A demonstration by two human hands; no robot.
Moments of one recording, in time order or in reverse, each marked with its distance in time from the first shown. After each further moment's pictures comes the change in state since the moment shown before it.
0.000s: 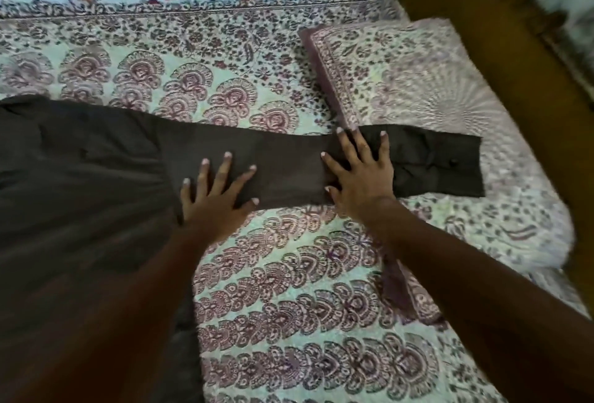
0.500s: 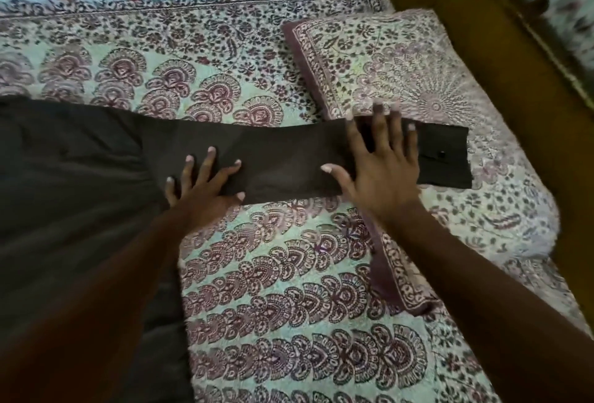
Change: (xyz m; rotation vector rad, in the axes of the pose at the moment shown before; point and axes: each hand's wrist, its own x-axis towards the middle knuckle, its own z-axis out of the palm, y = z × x) left_hand 0.005 0.003 -0.016 -0.218 -0.106 -0.066; right_hand -0.044 0.033 -0.019 0.267 0.301 0.176
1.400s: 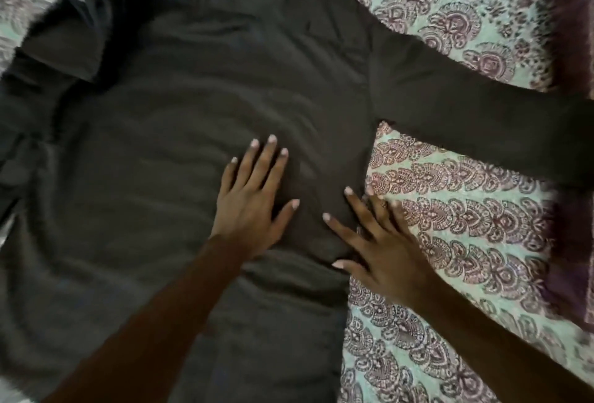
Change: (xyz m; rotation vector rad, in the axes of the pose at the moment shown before) left_hand -0.244 -0.193 0.050 0.173 0.376 -0.102; right_hand -0.181 -0.233 0.052 0.077 -0.334 -0.881
